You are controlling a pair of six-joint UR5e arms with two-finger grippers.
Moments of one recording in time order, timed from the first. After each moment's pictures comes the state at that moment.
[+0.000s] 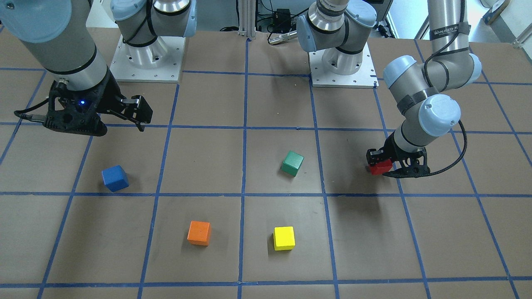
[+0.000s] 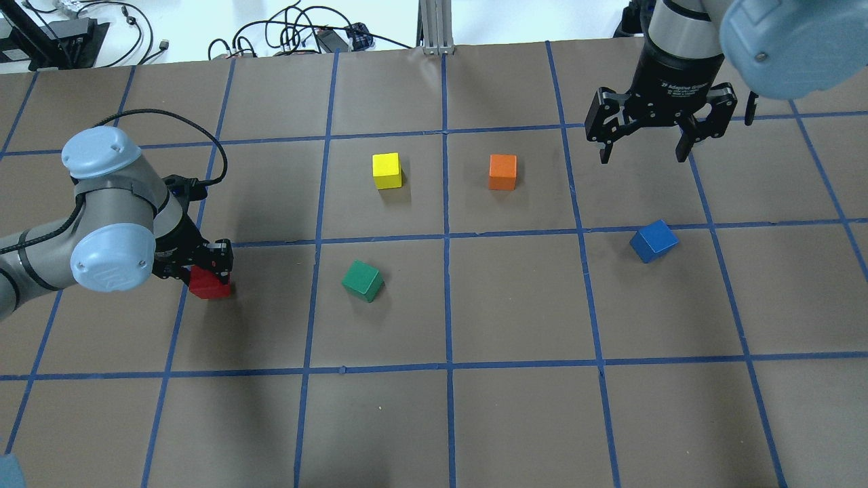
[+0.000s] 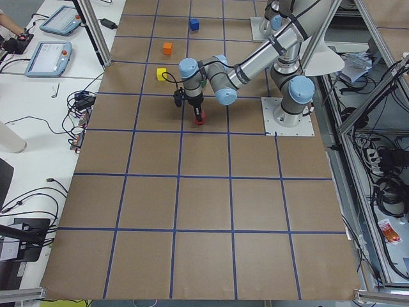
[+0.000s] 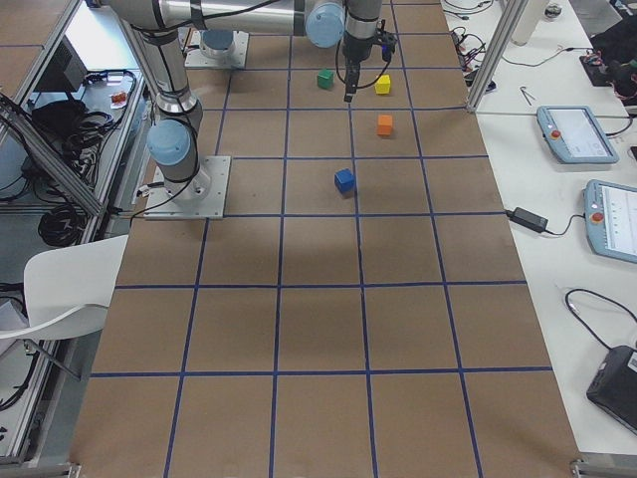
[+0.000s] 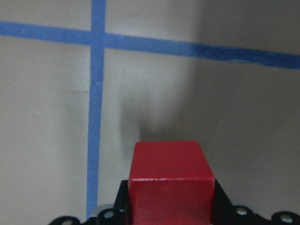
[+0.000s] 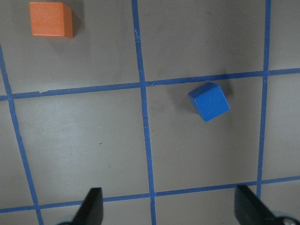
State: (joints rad) left arm -1.29 -1.79 -2.02 -1.02 1.66 0.20; right arm 1.57 -1.46 1.52 -1.54 -1.62 0.08
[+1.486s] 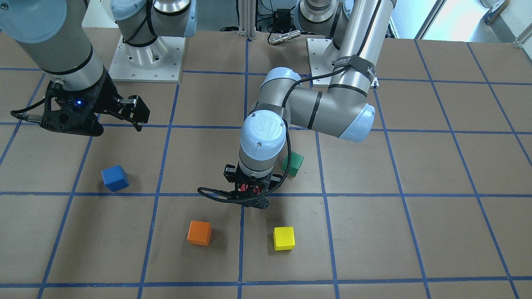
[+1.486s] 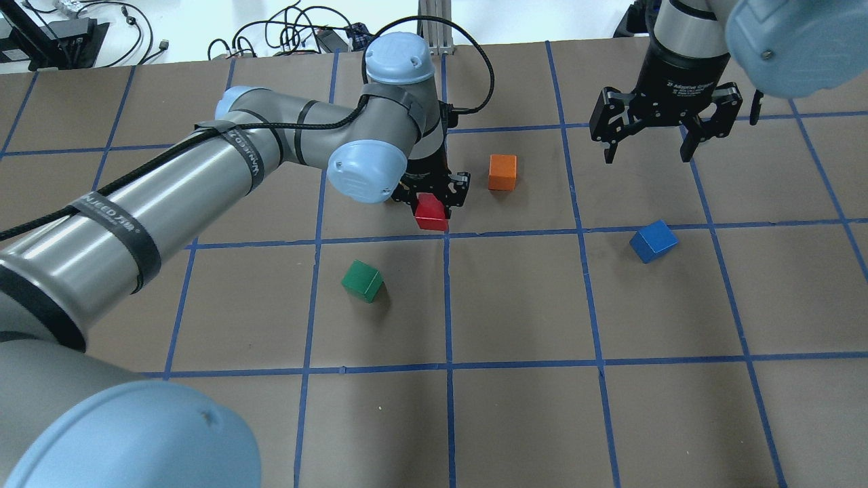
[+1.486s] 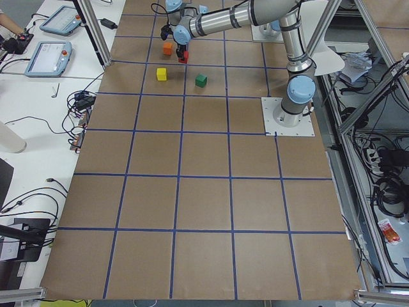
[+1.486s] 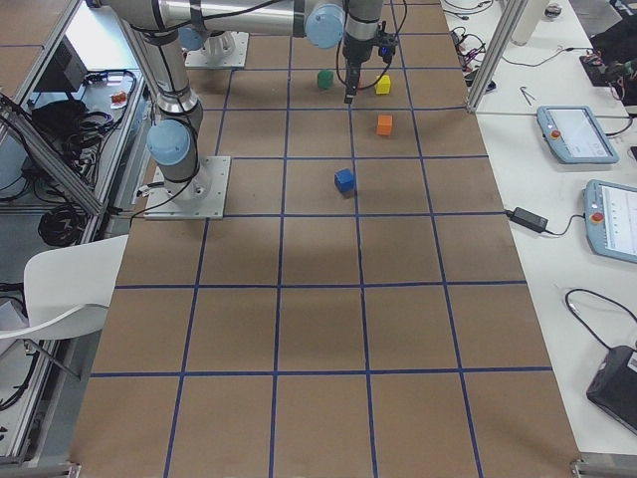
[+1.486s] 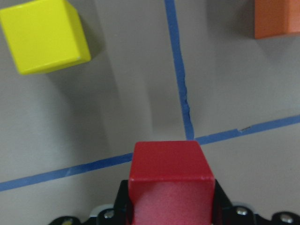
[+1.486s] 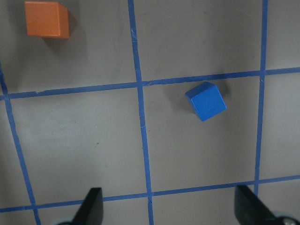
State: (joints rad) left arm -1.91 -2.13 -1.50 -1.17 1.49 -0.16; right arm 1.56 -1.46 1.52 -1.54 -1.62 0.07
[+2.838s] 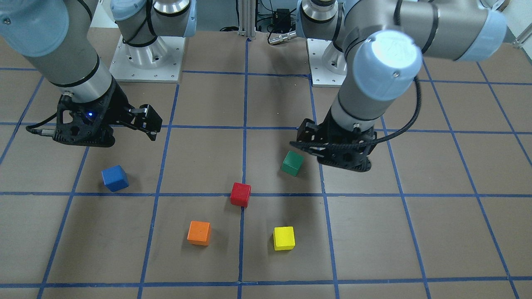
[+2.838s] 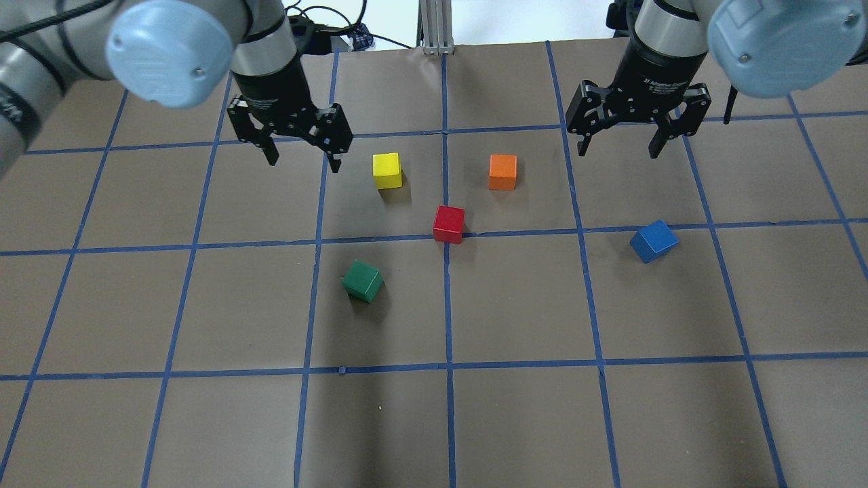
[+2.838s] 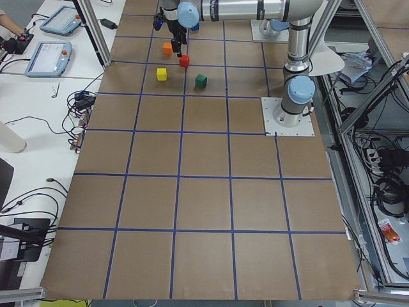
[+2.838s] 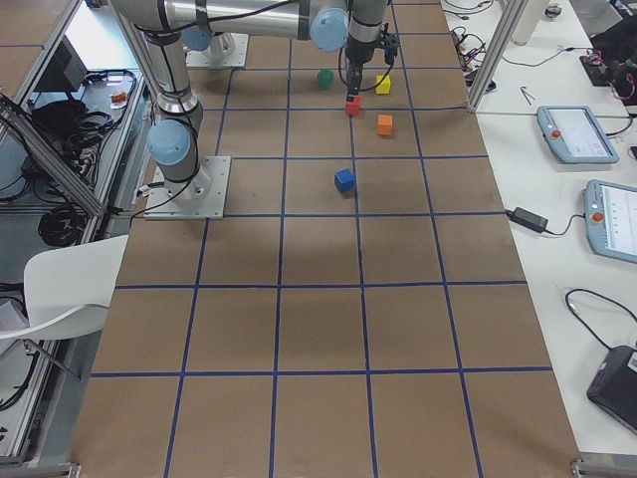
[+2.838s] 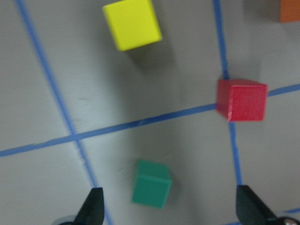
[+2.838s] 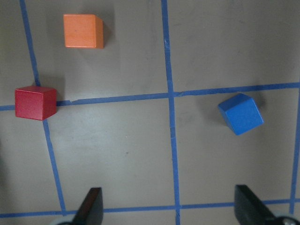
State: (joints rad) left arm -1.64 -1.79 -1.45 -1.60 1.57 0.12; right arm 1.57 -1.42 1.52 -1.62 -1.51 0.07
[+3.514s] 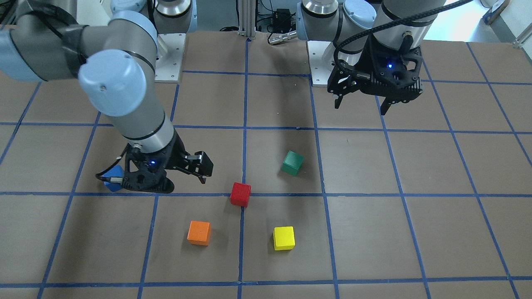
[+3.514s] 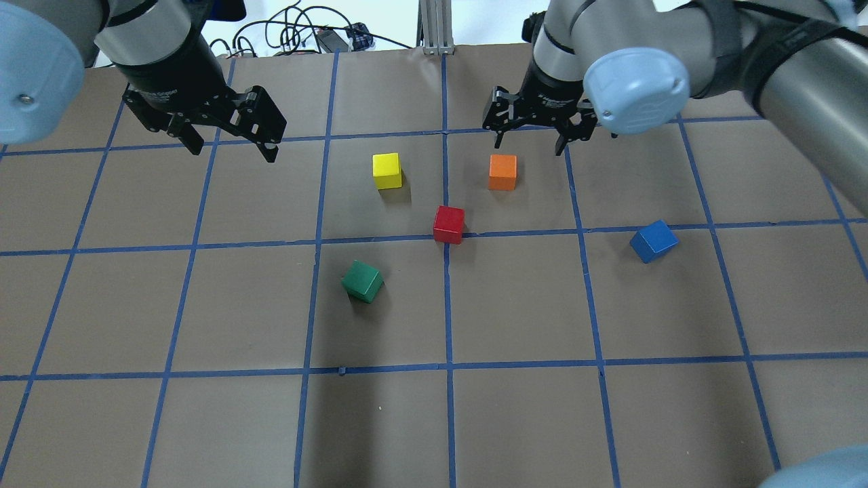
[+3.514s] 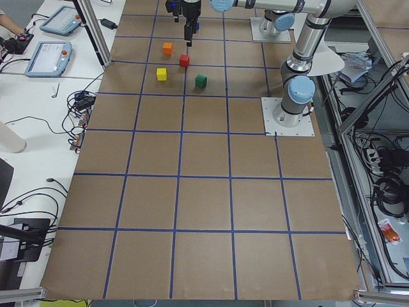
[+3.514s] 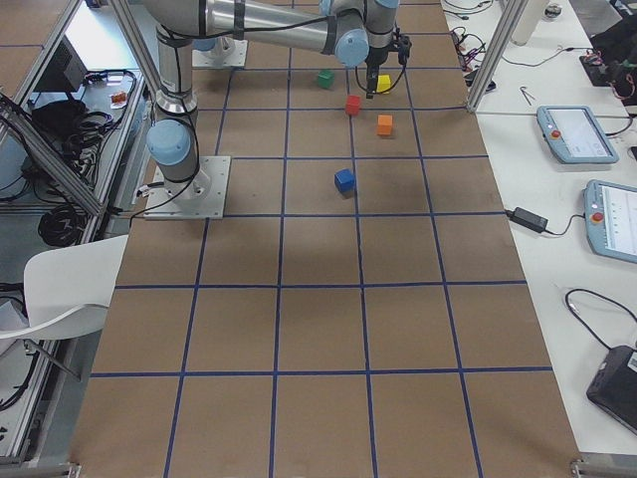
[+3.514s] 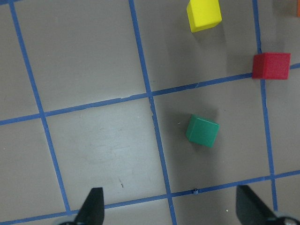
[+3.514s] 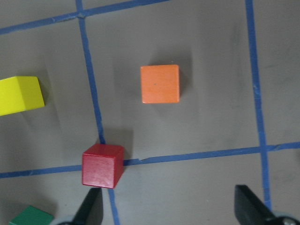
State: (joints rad) left arm -1.59 -1.60 -1.50 -1.57 1.58 0.14; right arm 1.73 -1.23 1.52 -1.92 -1.45 0.32
